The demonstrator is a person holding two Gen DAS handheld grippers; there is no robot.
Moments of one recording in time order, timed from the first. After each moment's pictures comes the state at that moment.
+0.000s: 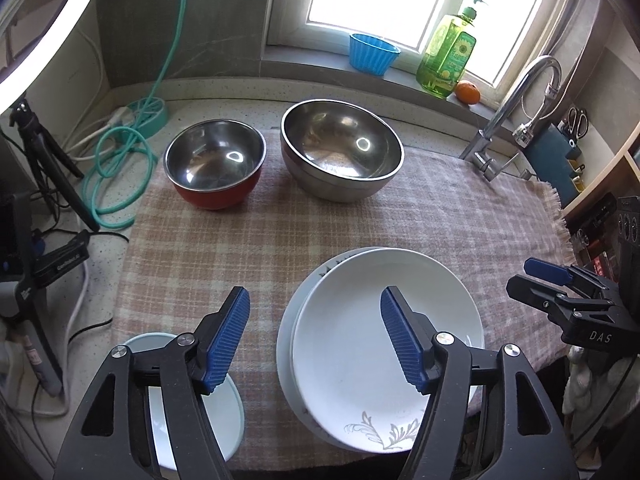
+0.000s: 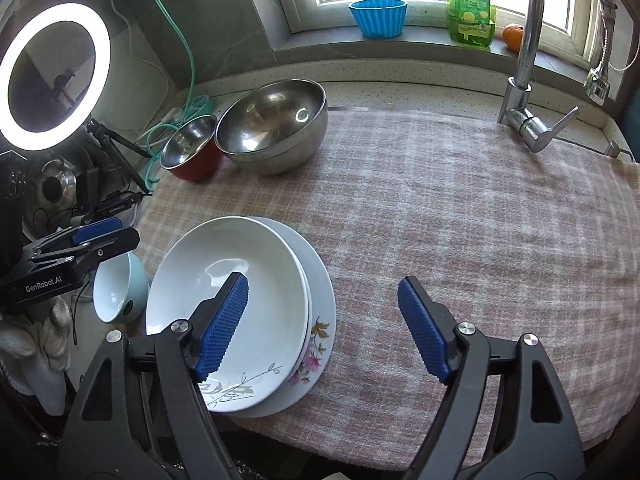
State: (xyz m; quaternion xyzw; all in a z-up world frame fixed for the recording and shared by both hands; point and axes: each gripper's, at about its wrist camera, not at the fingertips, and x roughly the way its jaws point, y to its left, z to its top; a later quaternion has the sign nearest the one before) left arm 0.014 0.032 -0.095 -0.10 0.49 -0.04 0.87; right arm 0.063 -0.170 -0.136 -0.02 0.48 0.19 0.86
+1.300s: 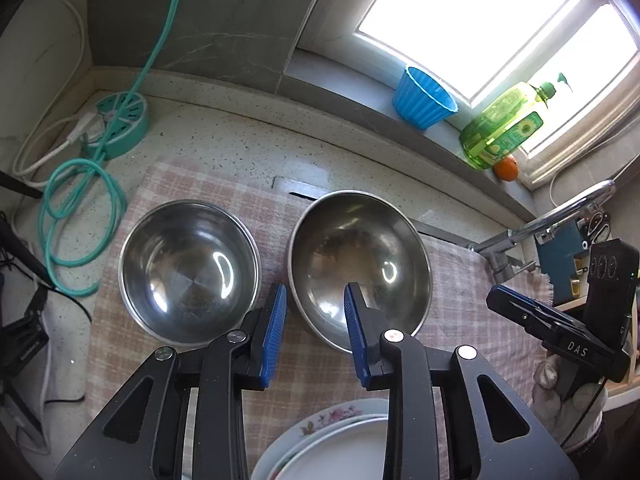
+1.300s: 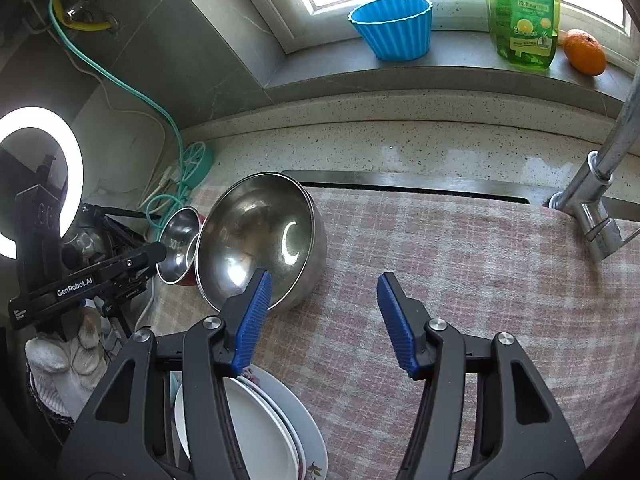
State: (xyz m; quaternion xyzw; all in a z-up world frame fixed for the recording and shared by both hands) left arm 0.165 0.074 -0.096 -0.21 0.52 -0.01 0.83; right arm 0.248 -0.142 -0.125 0.04 0.53 0.24 0.81
